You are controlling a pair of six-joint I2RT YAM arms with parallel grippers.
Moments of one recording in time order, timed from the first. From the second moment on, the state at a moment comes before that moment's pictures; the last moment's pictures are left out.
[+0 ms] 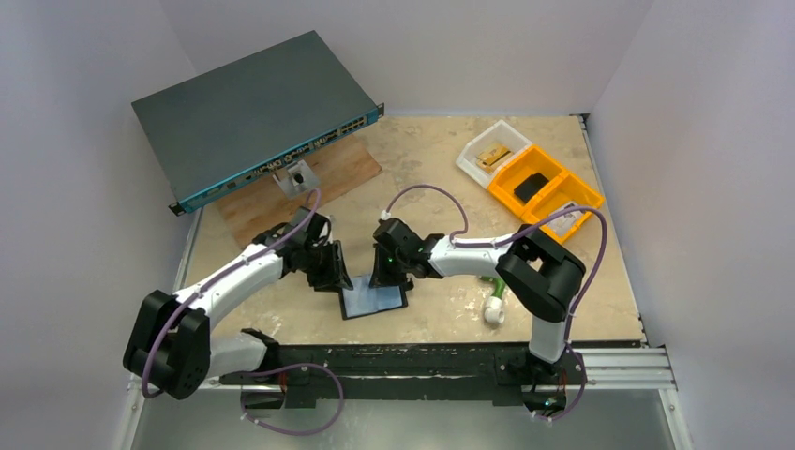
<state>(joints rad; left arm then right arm) -0.43 1.23 0.69 -0.63 0.30 -0.65 0.97 1.86 1.05 -0.15 -0.06 0.90</state>
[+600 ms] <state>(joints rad) -0.49 1.42 0.67 -0.44 0.33 -0.70 0.92 1.85 0.97 -0.01 -0.18 0.94</state>
